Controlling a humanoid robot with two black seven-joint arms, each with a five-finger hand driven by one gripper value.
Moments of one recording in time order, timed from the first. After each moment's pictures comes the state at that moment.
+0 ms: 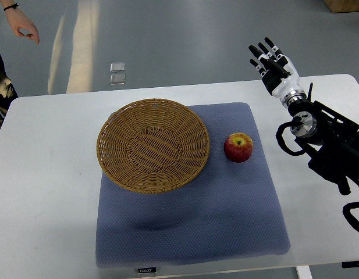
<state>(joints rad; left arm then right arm) 0.01 0.00 -0.12 -0.15 0.07 -0.04 -0.03 0.88 -0.12 0.67 0.45 0.10 0.16 0.38</state>
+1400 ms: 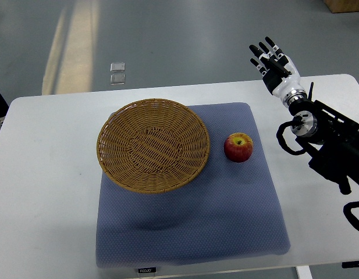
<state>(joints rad) 0.00 0.00 -0.12 -0.14 0.07 -0.05 -0.03 0.88 -0.13 0.67 0.45 0.10 0.16 0.38</state>
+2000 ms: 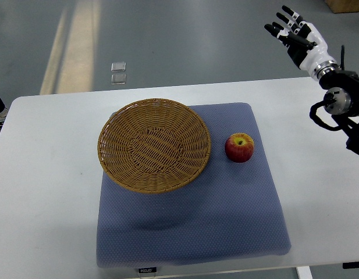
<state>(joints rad) 0.00 0.00 -0.12 -0.14 0.07 -0.05 -0.03 0.99 -0.35 0.56 0.53 -0.11 0.21 0.37</state>
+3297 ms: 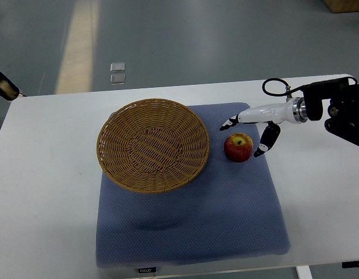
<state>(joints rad) 0.00 0.00 -0.12 -0.14 0.07 -0.05 -0.03 1.05 -0.55 0.17 1.01 -1.54 0.36 0.37</state>
